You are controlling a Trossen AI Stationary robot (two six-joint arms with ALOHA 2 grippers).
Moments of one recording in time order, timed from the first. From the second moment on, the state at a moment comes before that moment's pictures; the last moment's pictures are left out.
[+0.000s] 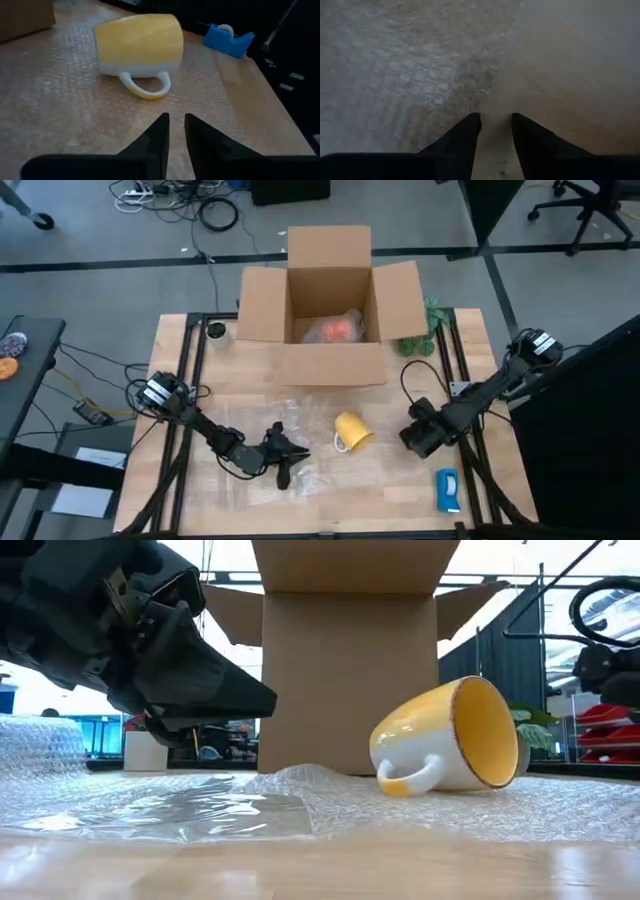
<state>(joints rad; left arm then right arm) -0.59 1.87 0.58 0.99 -0.68 -0.53 0.64 1.34 0.53 -0.77 0.28 1.69</state>
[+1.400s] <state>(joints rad) -0.35 1.88 1.01 0.56 -0.56 -0.22 0.58 1.50 0.59 0.18 0.27 1.01</state>
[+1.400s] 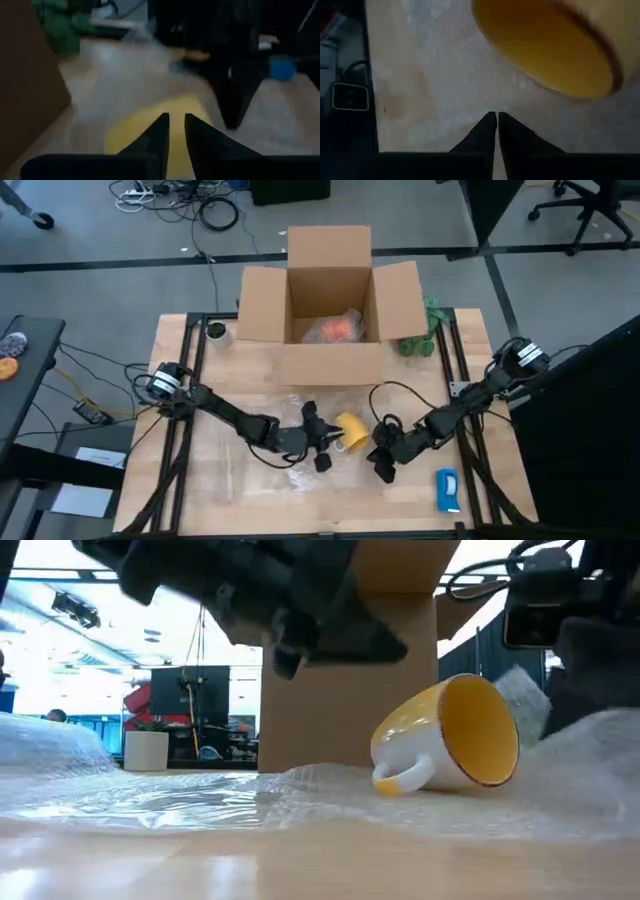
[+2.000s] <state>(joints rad) -0.30 2.00 1.07 0.56 -0.49 -0.24 0.58 1.29 0.59 -0.10 0.37 1.01</state>
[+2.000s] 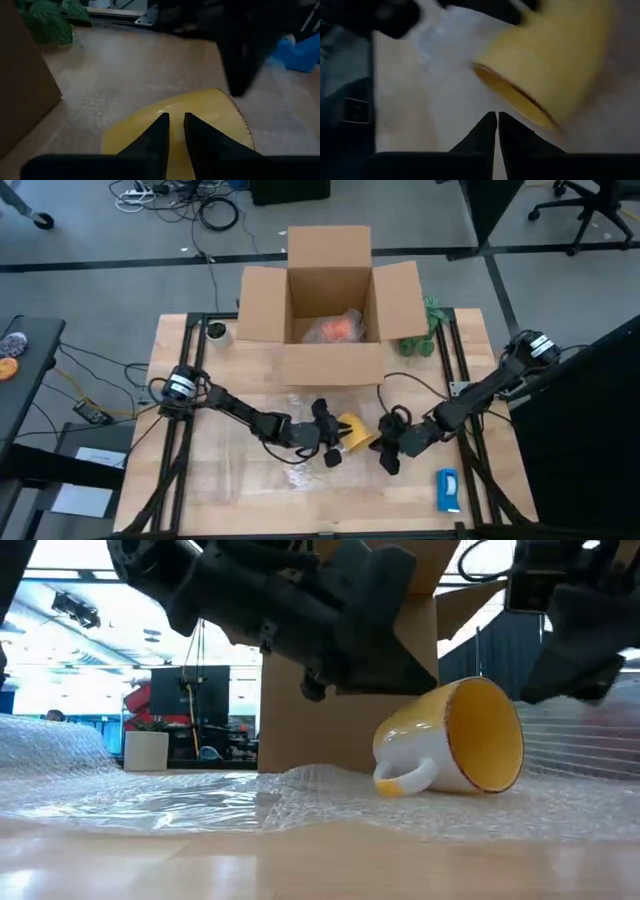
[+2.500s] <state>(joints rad) -0.30 2.00 1.07 0.56 -0.48 -0.24 0.73 1.32 0.59 -0.66 0.17 1.47</state>
